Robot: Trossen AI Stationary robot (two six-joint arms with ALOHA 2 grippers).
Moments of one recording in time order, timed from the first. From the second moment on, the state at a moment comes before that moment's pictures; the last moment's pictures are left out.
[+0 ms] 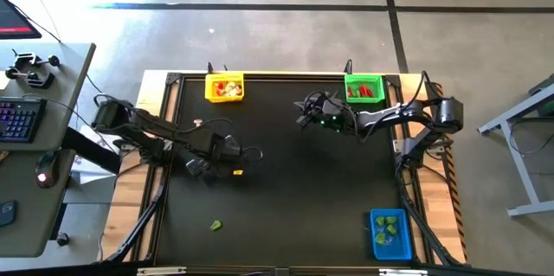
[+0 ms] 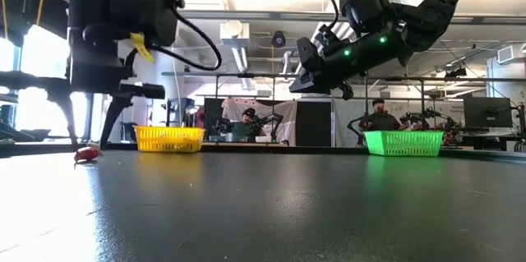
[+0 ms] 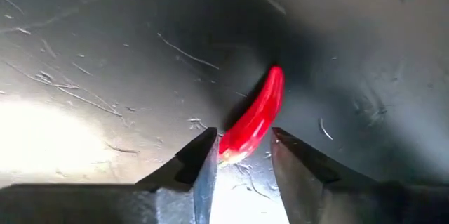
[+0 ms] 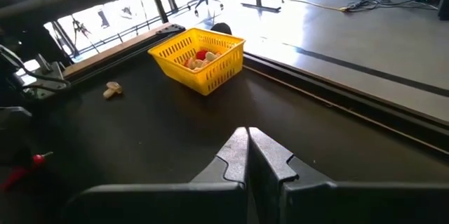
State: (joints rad) left arm -0.12 1.53 0.80 -0.91 -0.16 0.81; right arm -0.25 1.61 0.66 0.66 0.32 0.31
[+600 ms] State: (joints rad) left arm 0.02 1.44 0.74 -0.74 -0.01 0.65; right arm -0.25 1.61 0.66 0.65 0.22 0.23
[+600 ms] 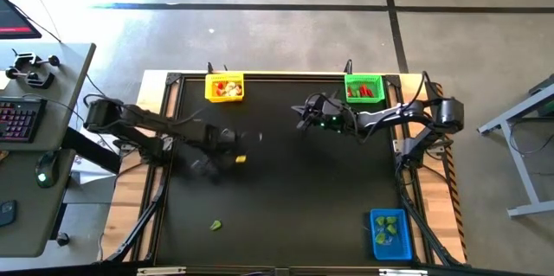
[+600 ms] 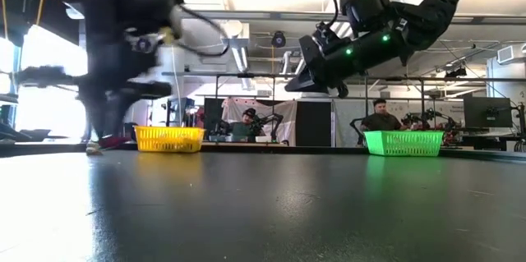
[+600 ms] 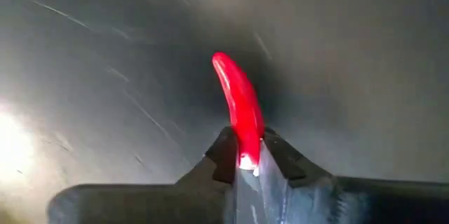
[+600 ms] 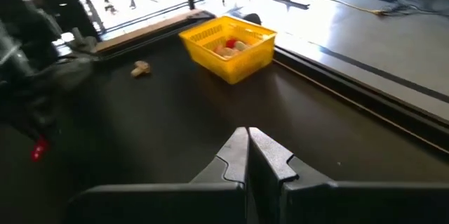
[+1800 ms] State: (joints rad) left arm 0.48 1.68 0.83 0.76 0.79 0.02; right arm -0.23 1.60 0.78 0.87 -0.05 0.27
